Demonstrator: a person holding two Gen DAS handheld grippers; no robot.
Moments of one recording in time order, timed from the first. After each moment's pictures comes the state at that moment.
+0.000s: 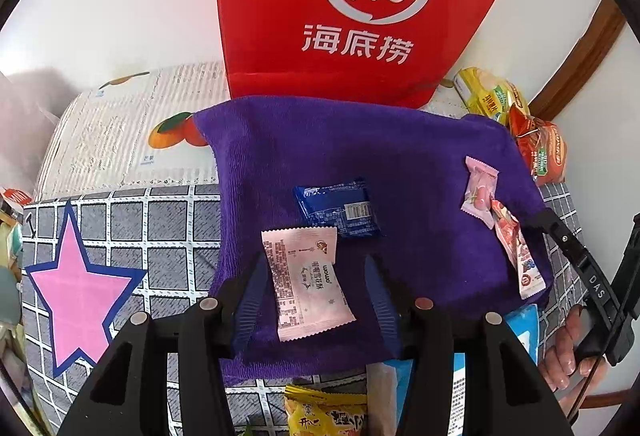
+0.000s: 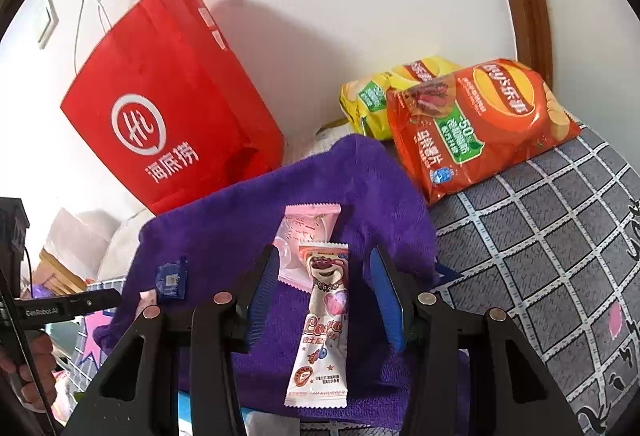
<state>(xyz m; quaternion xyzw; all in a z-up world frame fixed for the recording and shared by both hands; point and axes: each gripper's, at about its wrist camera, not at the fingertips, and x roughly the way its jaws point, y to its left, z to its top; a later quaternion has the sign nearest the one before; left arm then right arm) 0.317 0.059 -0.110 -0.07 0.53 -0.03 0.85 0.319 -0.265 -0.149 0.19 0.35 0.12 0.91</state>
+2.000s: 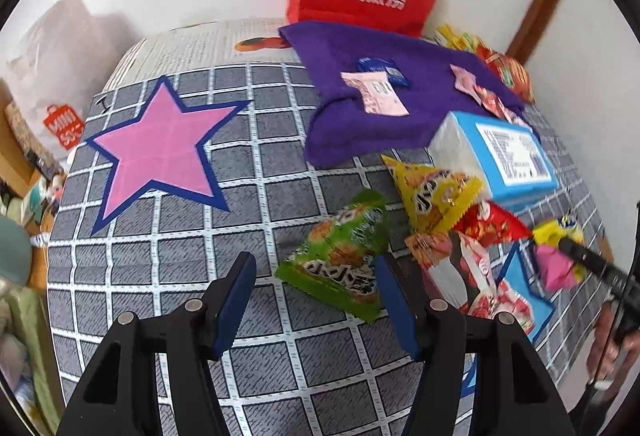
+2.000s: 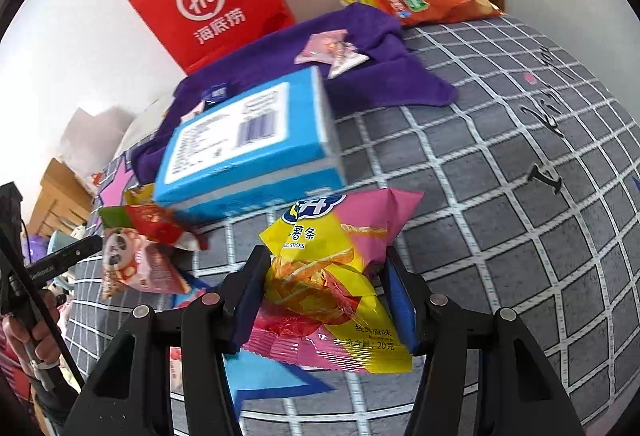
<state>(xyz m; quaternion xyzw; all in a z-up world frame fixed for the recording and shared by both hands) 0.128 0.136 -0.141 -0.03 0.50 -0.07 0.86 0.114 -0.230 -0.172 0.17 0.47 0.09 0.86</state>
